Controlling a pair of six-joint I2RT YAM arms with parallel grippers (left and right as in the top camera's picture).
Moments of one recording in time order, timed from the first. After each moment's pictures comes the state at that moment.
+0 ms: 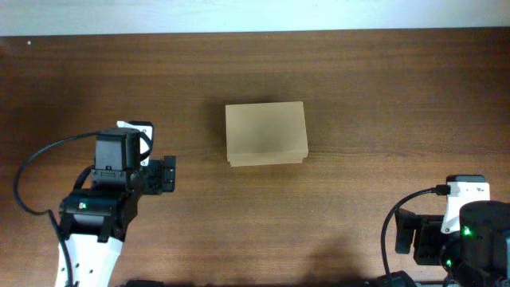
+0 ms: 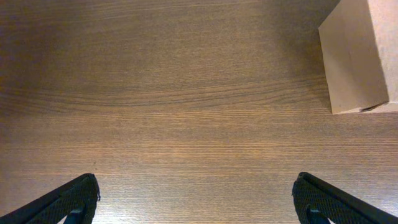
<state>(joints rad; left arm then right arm) -0.09 1.04 1.02 -0.95 -0.16 0.01 0.25 0.74 1.42 -1.56 0.22 0.21</state>
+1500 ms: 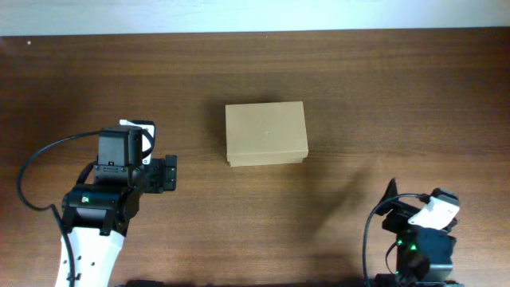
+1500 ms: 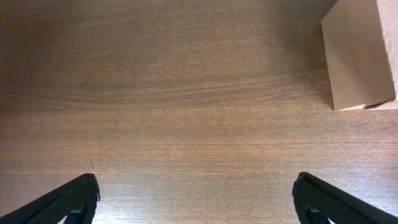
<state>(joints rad) -0.09 1.06 1.02 -0.95 -0.16 0.01 -0.05 0.05 0.25 -0.54 0.27 0.21</state>
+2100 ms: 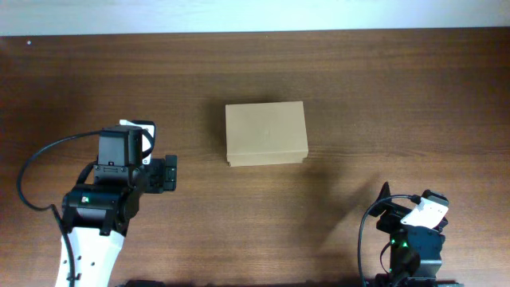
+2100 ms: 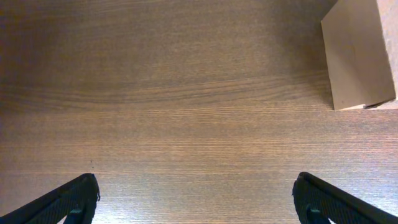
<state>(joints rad) -0.09 1.06 1.02 -0.95 -0.16 0.01 -0.05 0.02 0.15 -0.50 0.27 0.21</state>
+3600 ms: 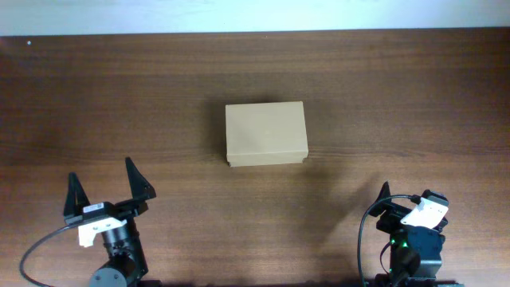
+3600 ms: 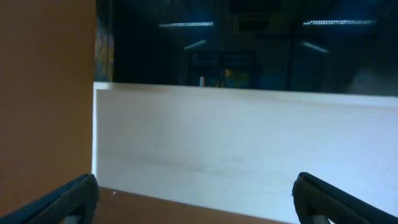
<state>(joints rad) 0.05 0.12 0.04 0.49 -0.22 0.01 -0.05 0.01 0.15 -0.50 0.27 0.21</state>
